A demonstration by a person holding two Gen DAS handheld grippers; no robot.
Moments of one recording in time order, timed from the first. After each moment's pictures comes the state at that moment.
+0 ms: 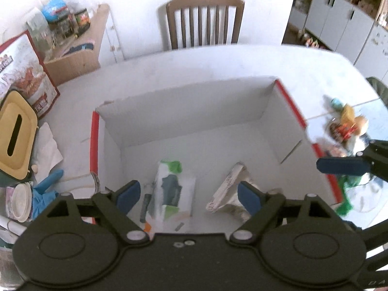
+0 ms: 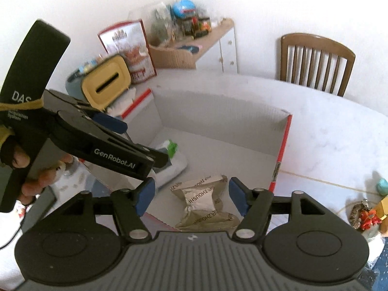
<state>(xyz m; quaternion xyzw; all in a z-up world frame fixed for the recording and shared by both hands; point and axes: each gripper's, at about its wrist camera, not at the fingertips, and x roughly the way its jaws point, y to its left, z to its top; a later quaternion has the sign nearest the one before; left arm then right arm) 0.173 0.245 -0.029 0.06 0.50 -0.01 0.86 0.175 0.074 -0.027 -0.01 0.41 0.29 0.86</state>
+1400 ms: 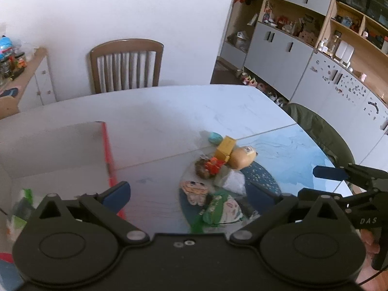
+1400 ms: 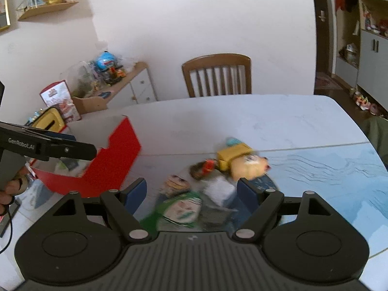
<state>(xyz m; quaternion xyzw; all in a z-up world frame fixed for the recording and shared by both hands) 0.137 0.052 -0.030 0.02 0.40 -0.14 0.91 0.088 -0.219 -0.036 0.06 0.34 0.15 0.93</state>
